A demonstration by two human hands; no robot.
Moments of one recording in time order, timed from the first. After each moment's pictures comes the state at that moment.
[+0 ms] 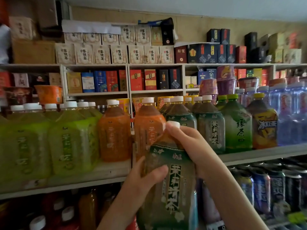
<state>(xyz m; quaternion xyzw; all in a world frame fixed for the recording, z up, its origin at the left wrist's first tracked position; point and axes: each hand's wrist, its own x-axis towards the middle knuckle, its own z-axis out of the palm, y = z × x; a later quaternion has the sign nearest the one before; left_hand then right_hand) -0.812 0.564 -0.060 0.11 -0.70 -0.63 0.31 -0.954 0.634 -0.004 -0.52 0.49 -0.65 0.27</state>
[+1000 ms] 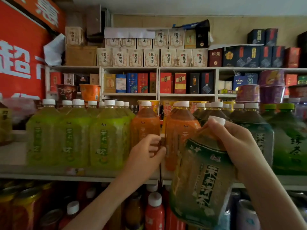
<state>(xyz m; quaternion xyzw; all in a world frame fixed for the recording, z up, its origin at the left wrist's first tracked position) -0.795 0.486 -0.037 0.26 -0.81 -0.22 0.49 -0.957 0.624 0.013 -0.54 0.48 -0.67 0.15</state>
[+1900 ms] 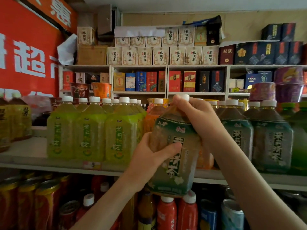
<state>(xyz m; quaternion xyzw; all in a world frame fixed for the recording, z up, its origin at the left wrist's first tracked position) -0.762 0.508 -0.032 0.17 -0.69 -0.51 0.48 -0.899 0.556 0.049 -0.64 0.44 -0.61 0.13</state>
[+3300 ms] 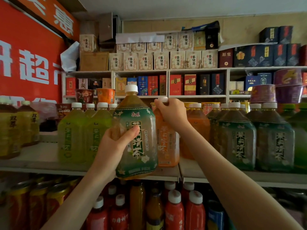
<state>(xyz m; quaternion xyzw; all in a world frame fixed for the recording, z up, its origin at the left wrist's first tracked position) -0.687 0.490 -0.011 0.20 -0.62 -0.46 0.60 -0.875 0.450 0.069 -0.59 0.55 -0.59 -0.07</state>
